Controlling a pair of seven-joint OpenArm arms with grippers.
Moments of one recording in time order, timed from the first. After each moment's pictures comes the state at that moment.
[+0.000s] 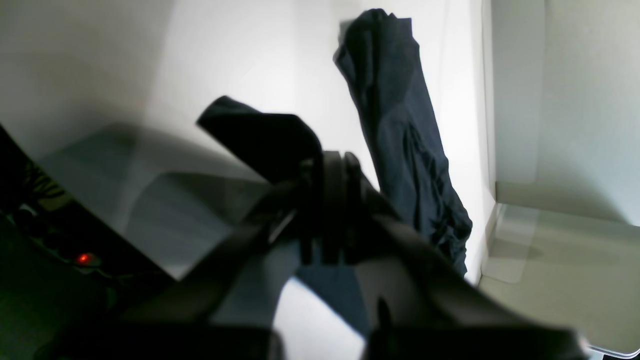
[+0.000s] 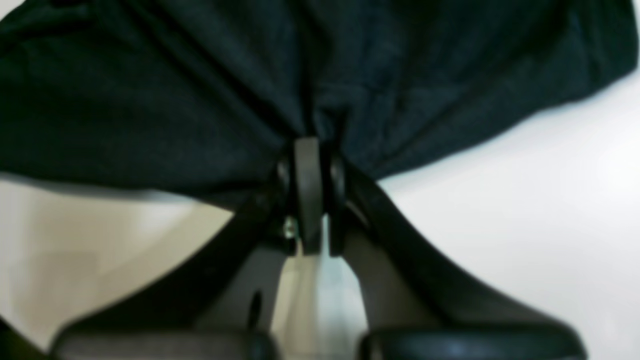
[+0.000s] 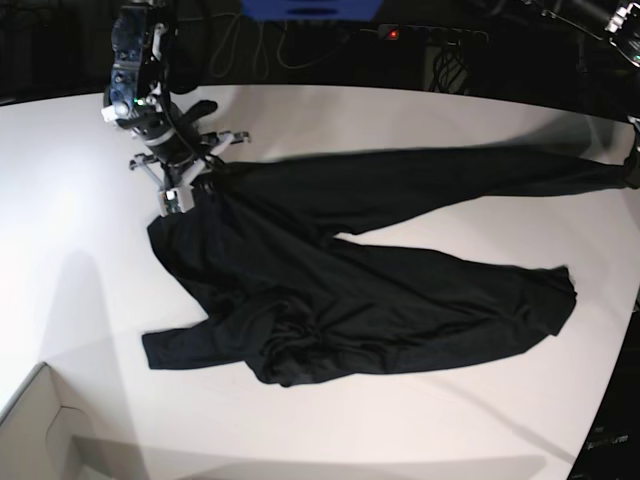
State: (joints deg) left arm 4.1 -13.3 -70.3 93.7 -56.1 -0.2 79.7; right arm -17.3 -0.8 11.6 96.6 6.0 24.4 -35.1
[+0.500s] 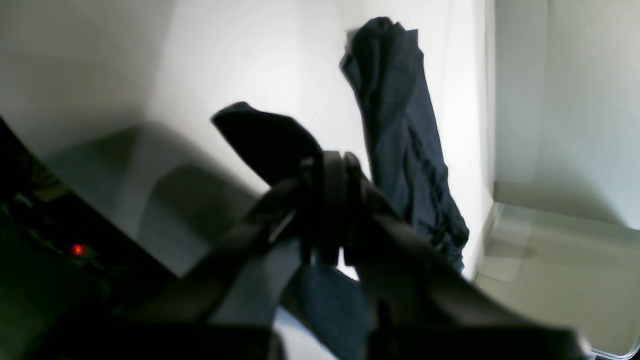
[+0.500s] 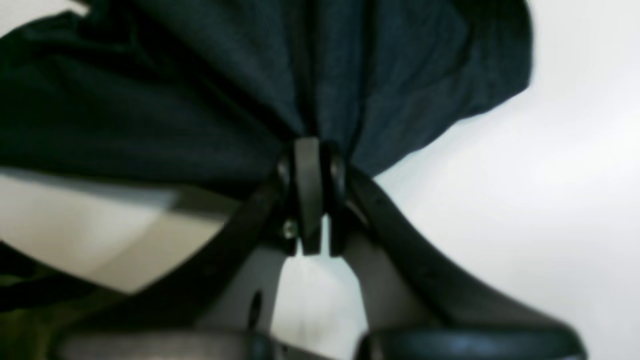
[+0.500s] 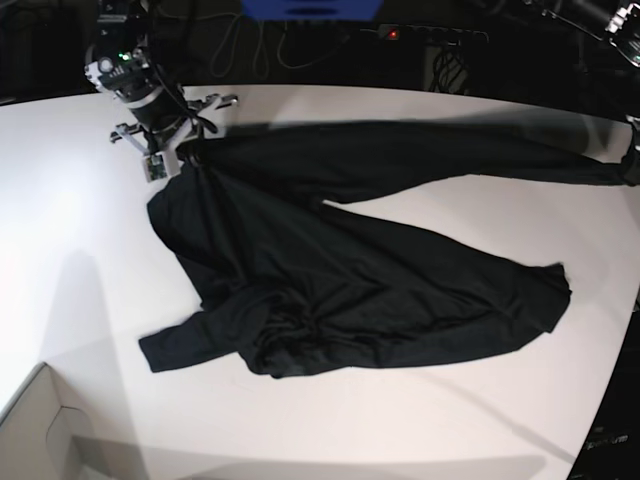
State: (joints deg) left arm 4.0 -13.5 -70.3 90.3 -56.4 -0.2 79.6; right arm -28.3 0.5 12.3 108.3 6.4 24.4 -34.9
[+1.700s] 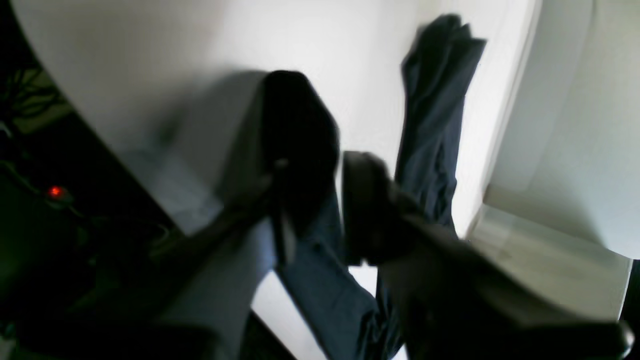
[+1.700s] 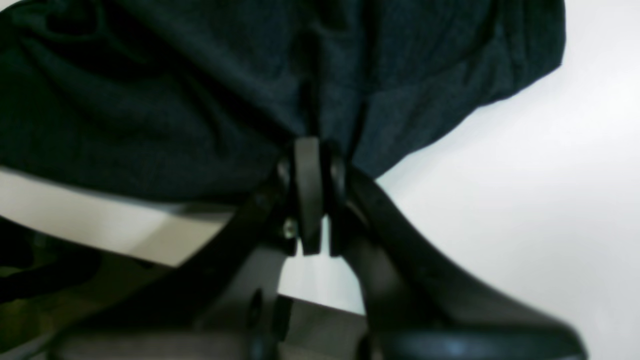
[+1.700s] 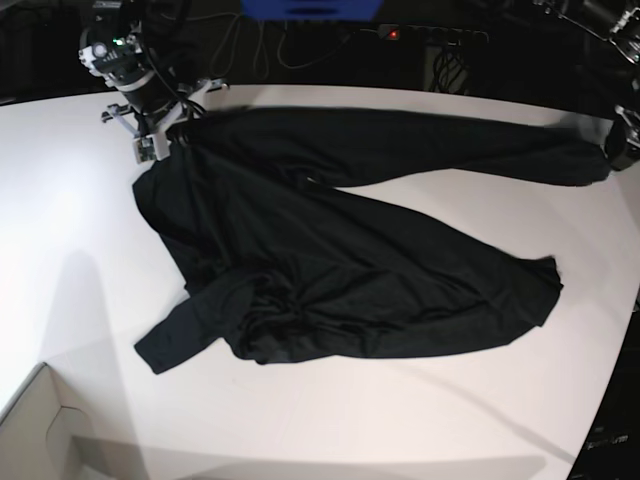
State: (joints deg) left arm 4.3 -16.0 -70.4 78.6 -56.5 -0.2 79.0; right arm -31.4 0.3 14.6 108.1 6.4 24.4 -34.9
